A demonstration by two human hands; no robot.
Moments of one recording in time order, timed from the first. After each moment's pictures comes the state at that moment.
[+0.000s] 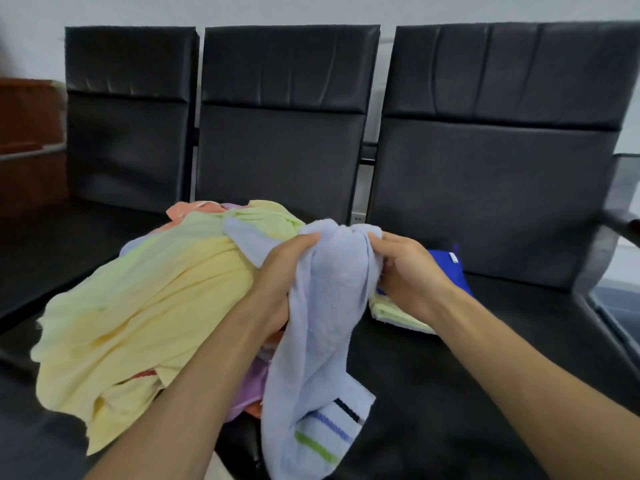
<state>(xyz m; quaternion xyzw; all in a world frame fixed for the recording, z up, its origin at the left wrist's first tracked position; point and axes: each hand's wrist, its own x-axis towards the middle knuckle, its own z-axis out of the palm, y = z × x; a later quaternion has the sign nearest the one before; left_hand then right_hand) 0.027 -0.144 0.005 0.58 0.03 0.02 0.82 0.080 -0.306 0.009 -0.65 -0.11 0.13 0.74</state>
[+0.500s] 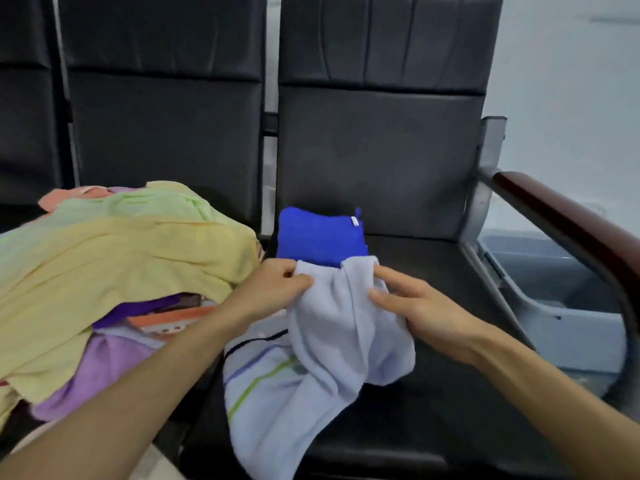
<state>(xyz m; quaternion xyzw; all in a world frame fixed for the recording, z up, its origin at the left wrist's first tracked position) 0.044 -0.252 -0.048 0.88 -0.03 -0.01 0.47 0.030 -0.486 -0.056 -0.77 -0.11 0.16 0.60</state>
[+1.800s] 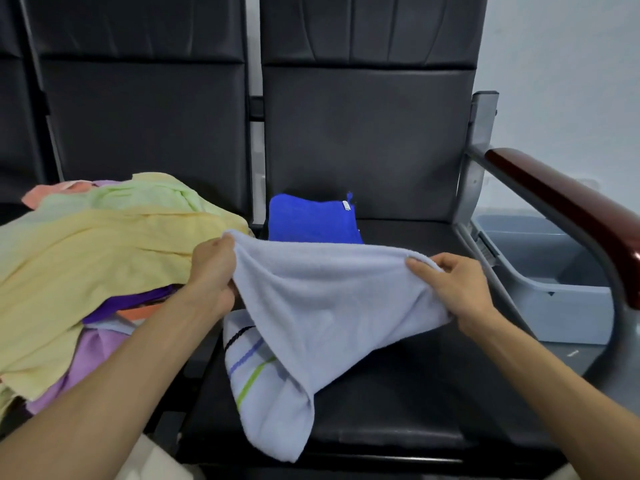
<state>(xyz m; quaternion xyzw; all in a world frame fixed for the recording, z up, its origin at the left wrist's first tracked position) 0.065 -0.227 -0.048 0.63 0.24 0.11 0.73 0.041 -0.527 -0.074 -0.82 0.13 -0.14 0.54</state>
